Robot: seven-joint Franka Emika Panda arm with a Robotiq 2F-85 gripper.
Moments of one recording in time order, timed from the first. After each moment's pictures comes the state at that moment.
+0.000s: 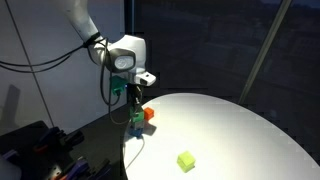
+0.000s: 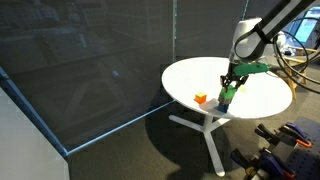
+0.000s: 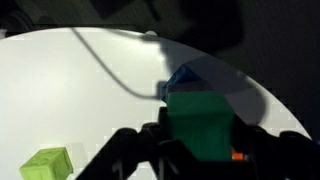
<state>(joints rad) -0.08 0.20 -0.12 -2.43 -0.03 2.60 0.38</state>
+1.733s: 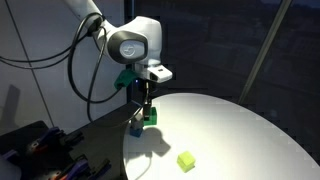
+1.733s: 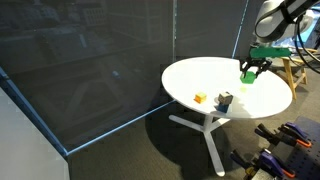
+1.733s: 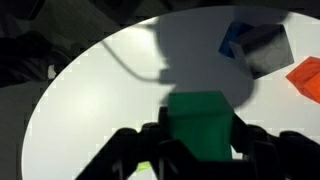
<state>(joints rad) -0.18 0.05 -0.23 -2.43 -0.10 2.47 0.55</state>
